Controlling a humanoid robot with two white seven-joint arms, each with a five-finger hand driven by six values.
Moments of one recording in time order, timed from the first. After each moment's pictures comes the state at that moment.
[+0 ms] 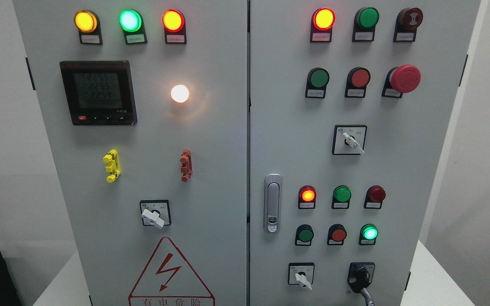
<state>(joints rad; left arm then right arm) 0.05 -0.07 -0.01 -0.11 0.03 -0.03 -0.03 0.05 0.03 0.12 -1.76 -0.14 -0.12 -0.11</state>
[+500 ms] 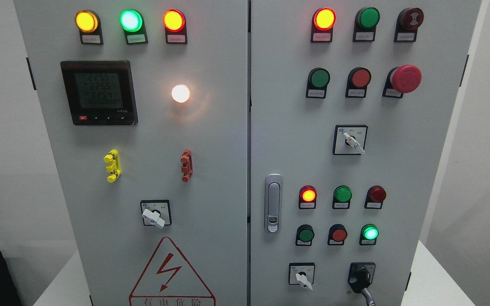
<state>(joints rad) 0.05 -0.07 -0.01 -0.11 0.03 -0.03 -0.03 0.05 0.03 0.11 -1.76 -0.15 -0.12 -0.11</state>
